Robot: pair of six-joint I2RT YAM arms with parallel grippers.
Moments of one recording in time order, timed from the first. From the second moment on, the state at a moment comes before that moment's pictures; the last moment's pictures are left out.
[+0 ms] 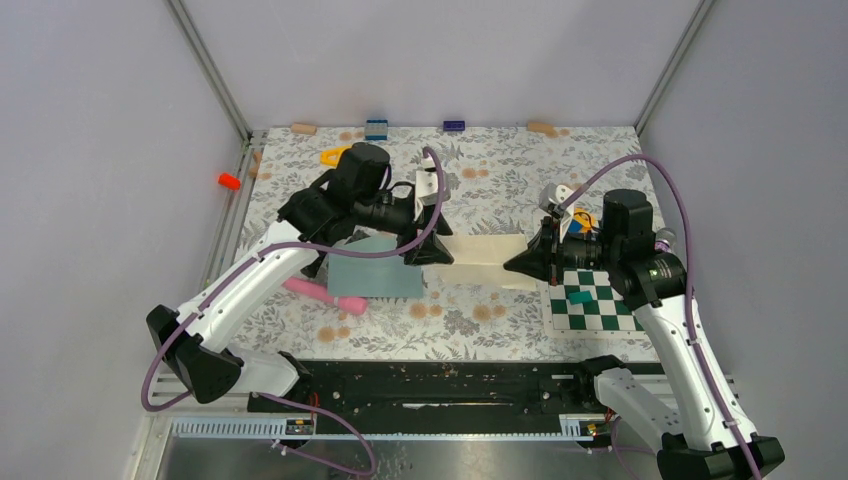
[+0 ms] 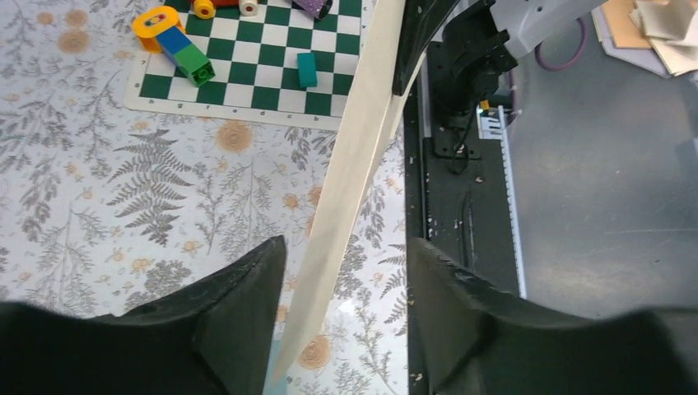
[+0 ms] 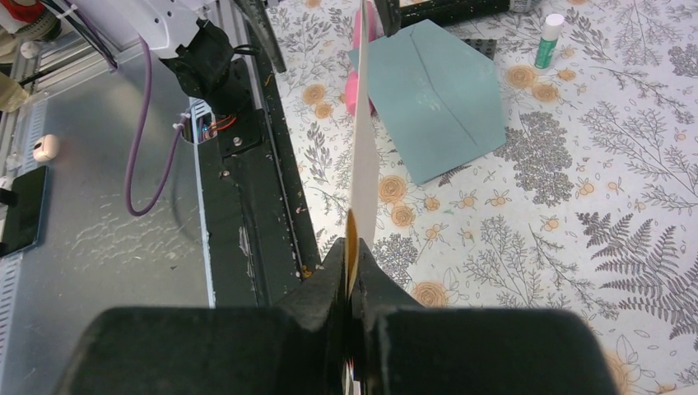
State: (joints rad) left arm -0.71 1.35 1.45 -0.65 0.83 0.29; right arm 0.23 0.87 1.02 -0.70 -1.06 -0.24
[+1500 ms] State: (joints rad) left arm -0.76 1.44 1.55 -0.81 0.79 0.41; right arm 0.21 0.84 1.02 -0.72 -0.99 -0.27
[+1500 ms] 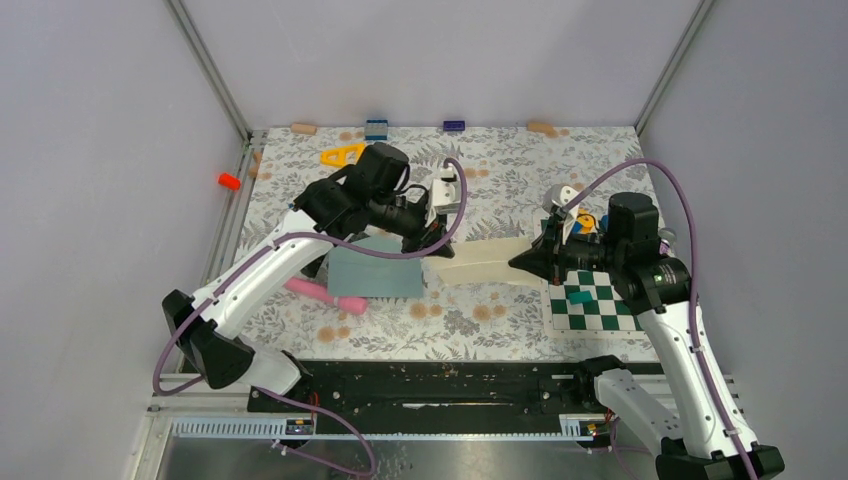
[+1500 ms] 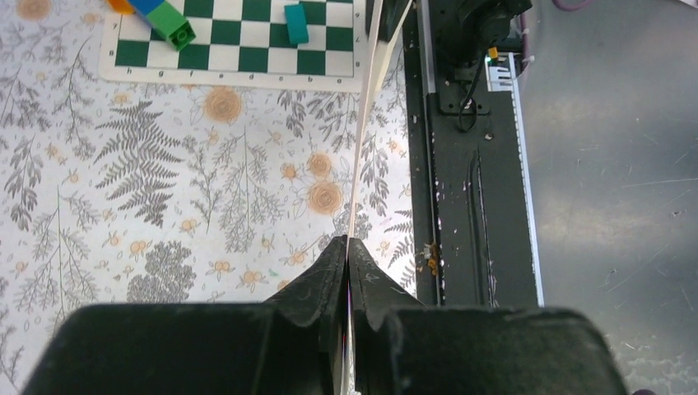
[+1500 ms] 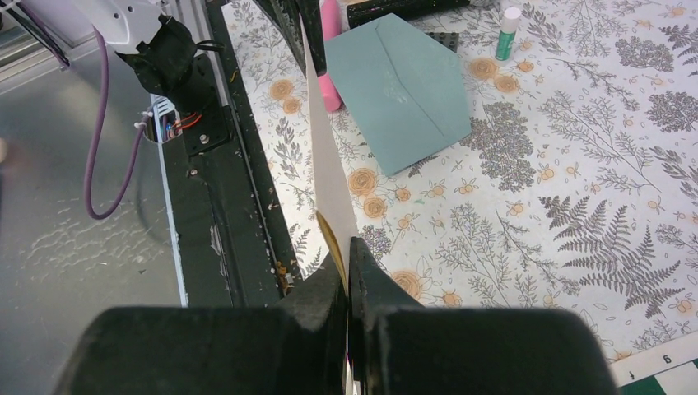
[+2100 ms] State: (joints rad) left arm -0.66 1.40 1.50 -0.86 0.87 0.58; right arm 0.20 0.82 1.02 -0.72 -0.99 -0.27
